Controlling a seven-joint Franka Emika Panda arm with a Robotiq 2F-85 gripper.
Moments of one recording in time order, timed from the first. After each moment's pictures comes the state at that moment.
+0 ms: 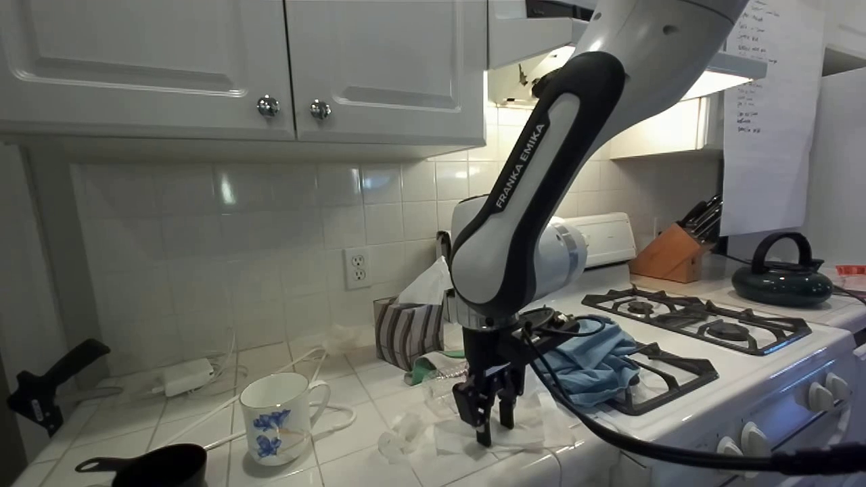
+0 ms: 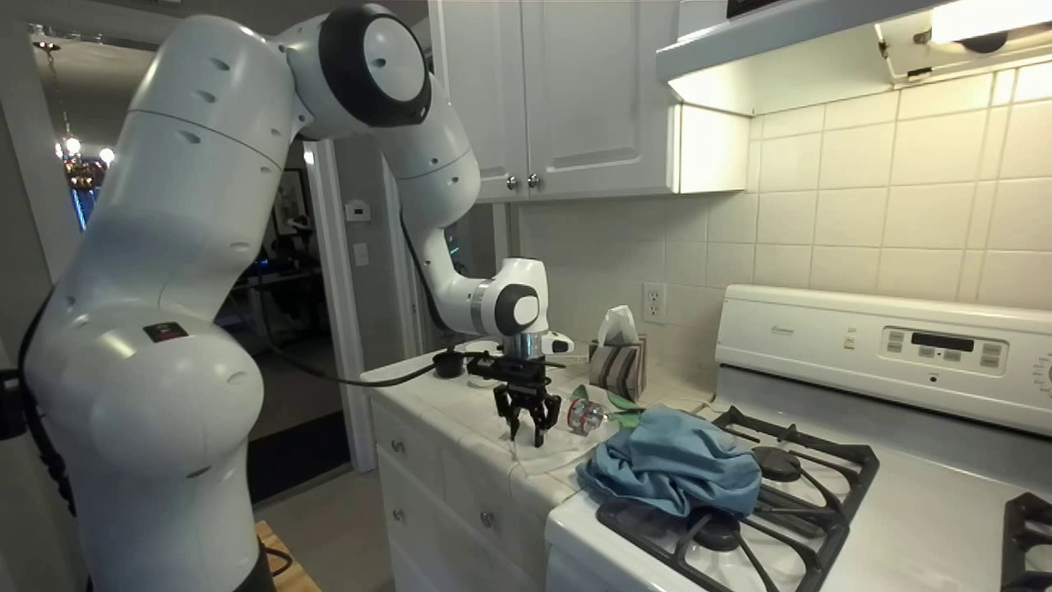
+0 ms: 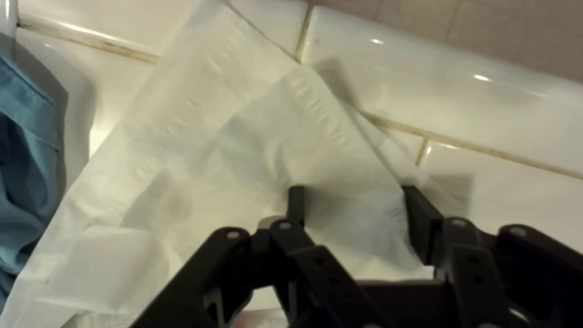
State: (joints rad) arm 0.10 0.42 0.01 -2.22 -0.08 2.60 0.03
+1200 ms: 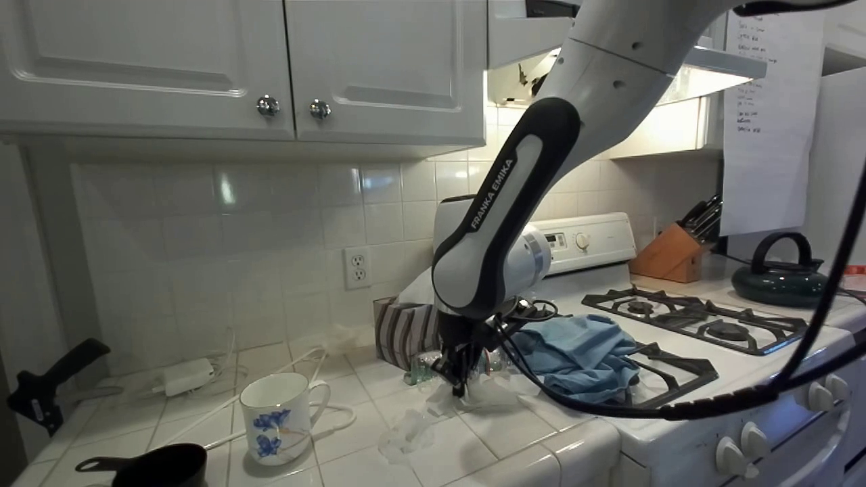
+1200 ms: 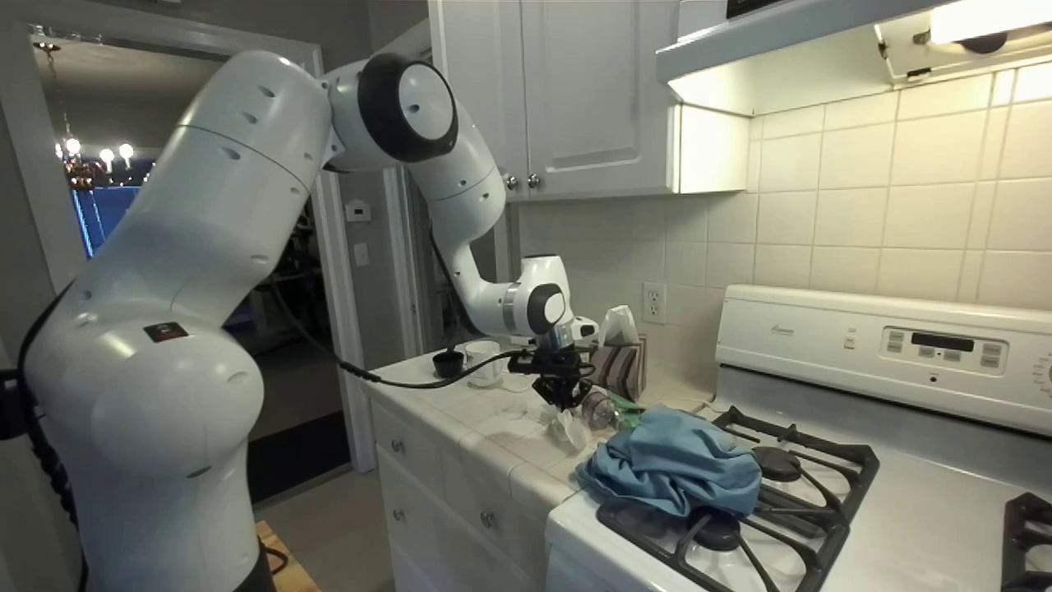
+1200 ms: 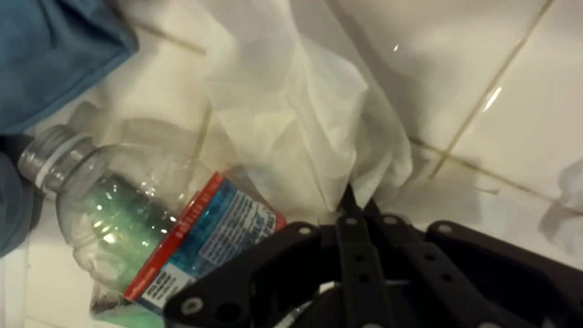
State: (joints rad) arm 0.10 0.57 -0.03 -1.99 -0.17 2.70 -0.06
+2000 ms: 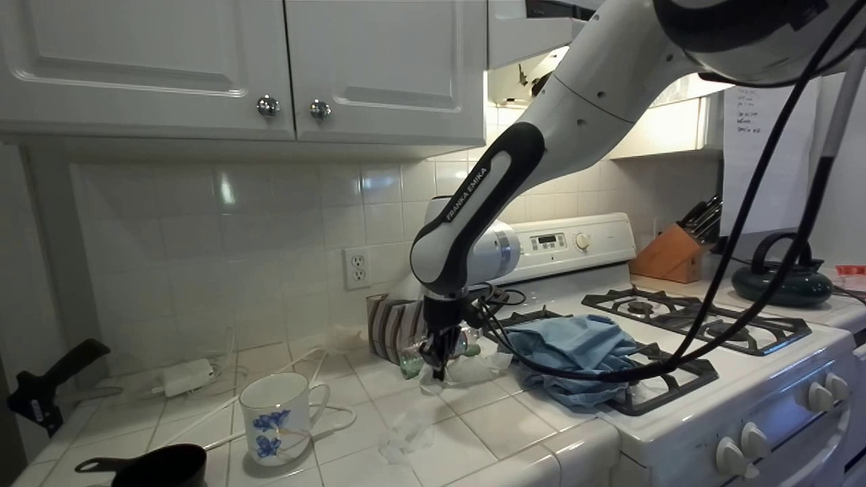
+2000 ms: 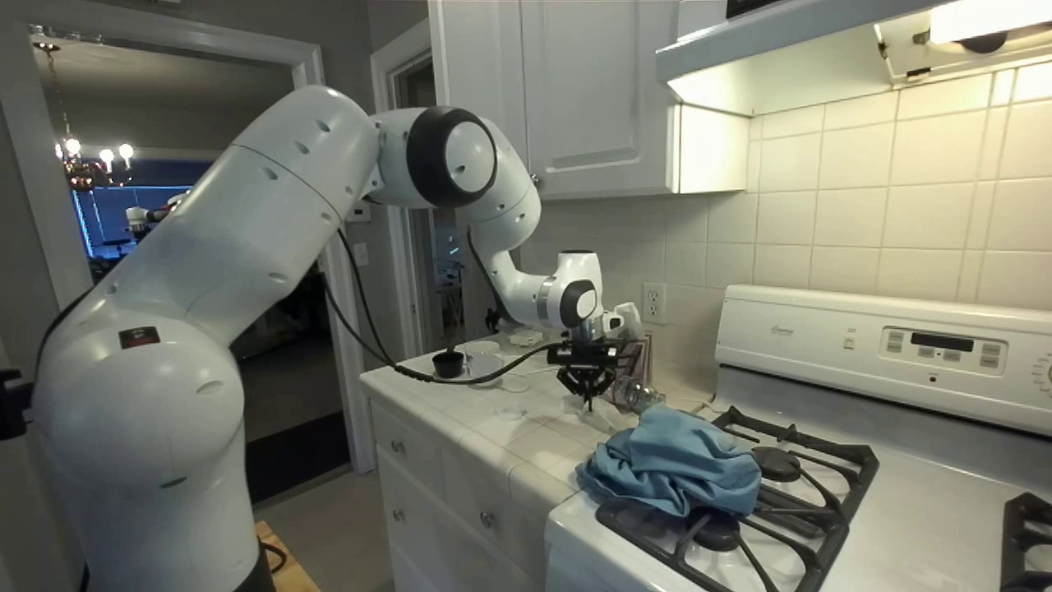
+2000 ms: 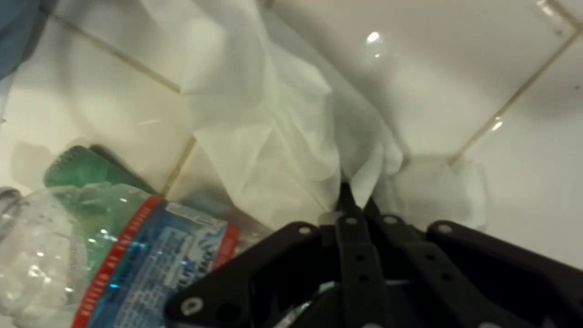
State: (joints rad) arm -0.05 0.74 0.11 -1.68 -0.13 2.55 -0.34
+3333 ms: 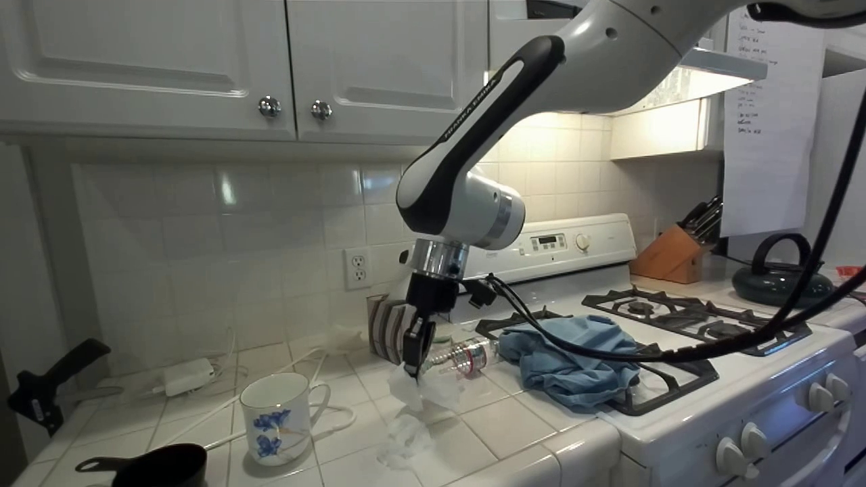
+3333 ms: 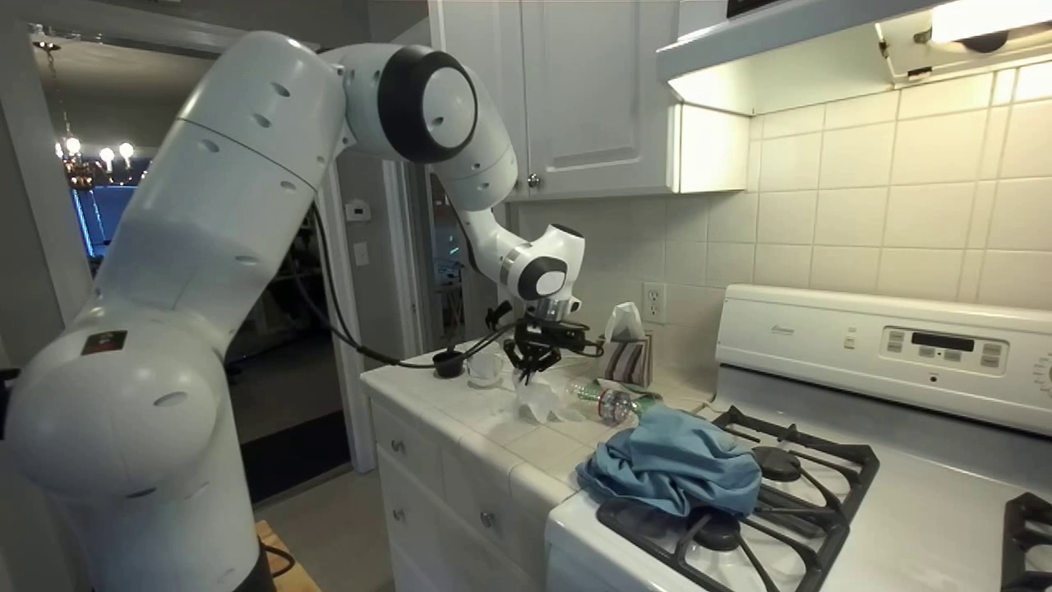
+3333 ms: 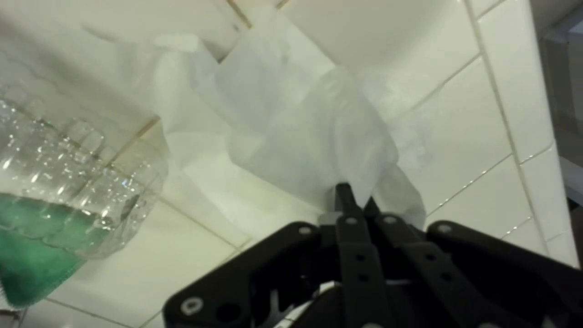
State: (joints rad) arm -0.21 0.54 0.37 -1.88 0.21 2.41 -0.82
